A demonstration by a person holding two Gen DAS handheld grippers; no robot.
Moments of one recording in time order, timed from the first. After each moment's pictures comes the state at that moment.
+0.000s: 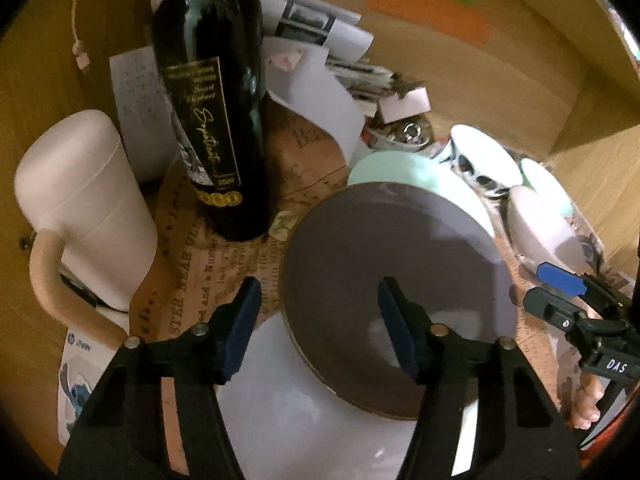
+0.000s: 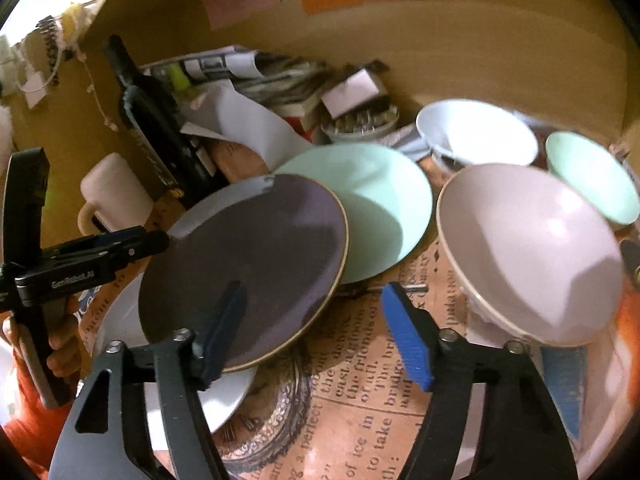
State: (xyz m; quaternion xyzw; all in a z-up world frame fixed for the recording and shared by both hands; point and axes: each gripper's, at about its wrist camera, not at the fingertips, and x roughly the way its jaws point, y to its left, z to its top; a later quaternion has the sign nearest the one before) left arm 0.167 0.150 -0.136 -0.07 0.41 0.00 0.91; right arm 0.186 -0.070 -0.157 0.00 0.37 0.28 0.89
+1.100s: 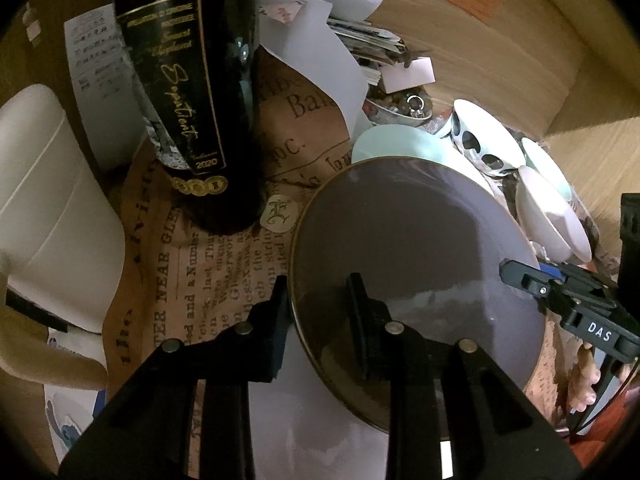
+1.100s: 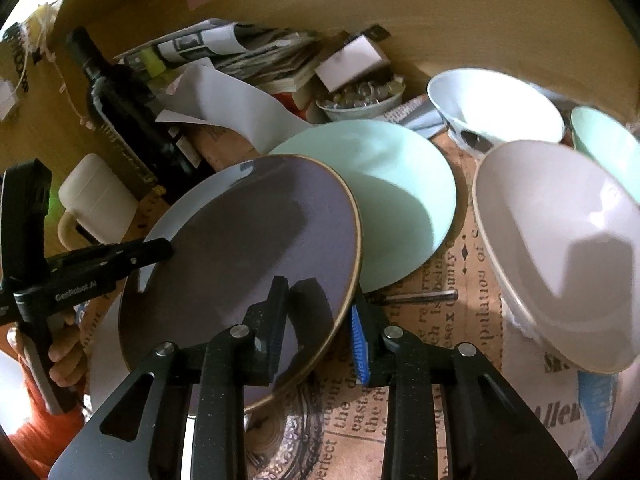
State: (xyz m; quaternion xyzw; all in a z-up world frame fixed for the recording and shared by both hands) left arm 0.197 0.168 -0.157 -0.08 0.45 -0.04 0.89; right arm 0.212 -0.050 -0.166 0.01 0.40 0.27 0.87
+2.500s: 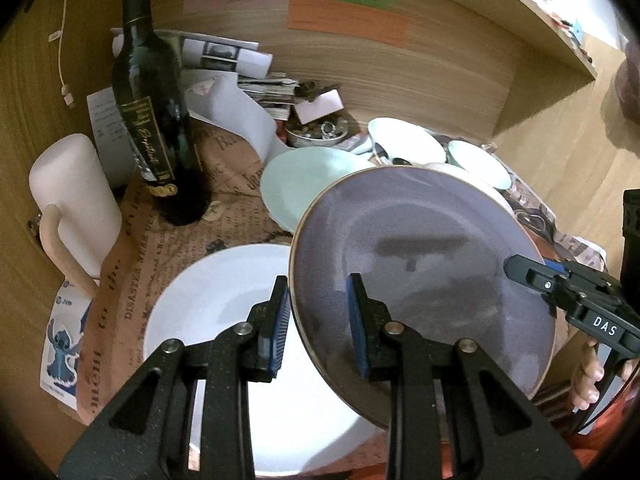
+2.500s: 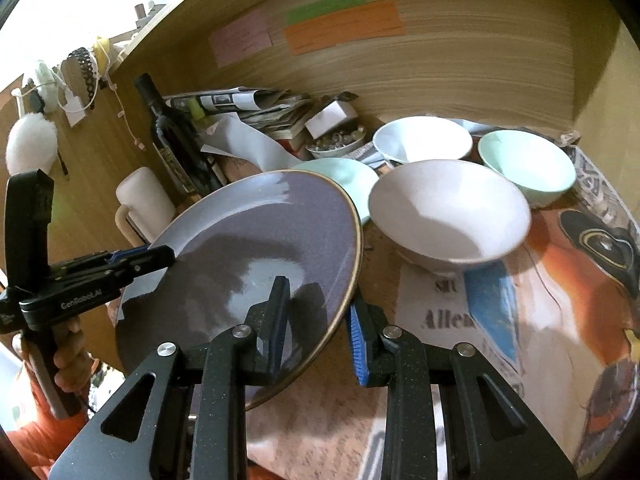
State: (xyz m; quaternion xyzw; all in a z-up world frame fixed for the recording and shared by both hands) left arm 0.104 0.072 -0.108 -0.05 0.38 -0.04 0.92; right arm 0.119 -0.144 -0.129 0.03 0.33 0.28 0.90
